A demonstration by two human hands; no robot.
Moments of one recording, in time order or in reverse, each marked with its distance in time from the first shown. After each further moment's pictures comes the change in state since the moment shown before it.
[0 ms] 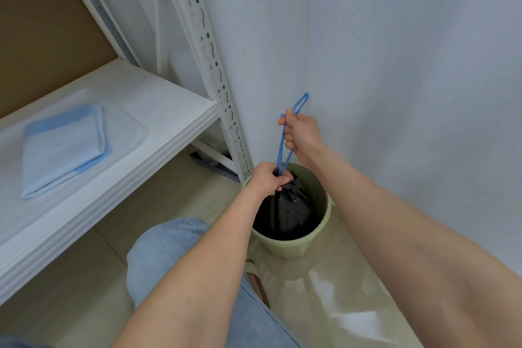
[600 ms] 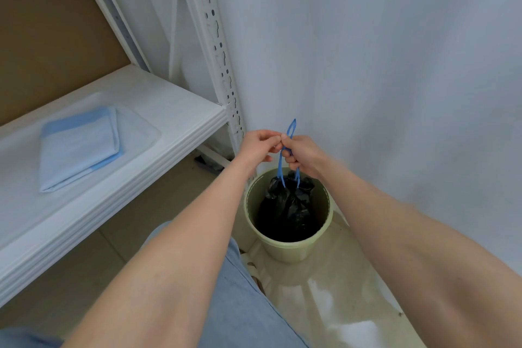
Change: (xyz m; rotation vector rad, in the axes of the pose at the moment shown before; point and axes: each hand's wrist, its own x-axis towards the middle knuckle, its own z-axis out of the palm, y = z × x) left_hand -0.015 0.041 -0.056 -0.334 0.129 0.213; right_hand -0.015 0.009 -0.002 -0.262 -0.212 0.145
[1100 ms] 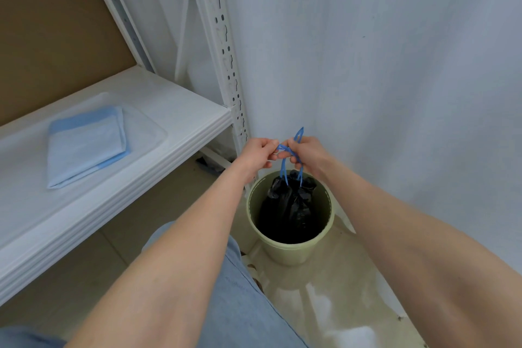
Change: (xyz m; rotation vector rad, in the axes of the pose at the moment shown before) left_hand -0.004 -0.009 -0.011 0.001 -0.064 -0.050; right_hand 0.001 -0.002 0.001 -0.039 0.100 0.005
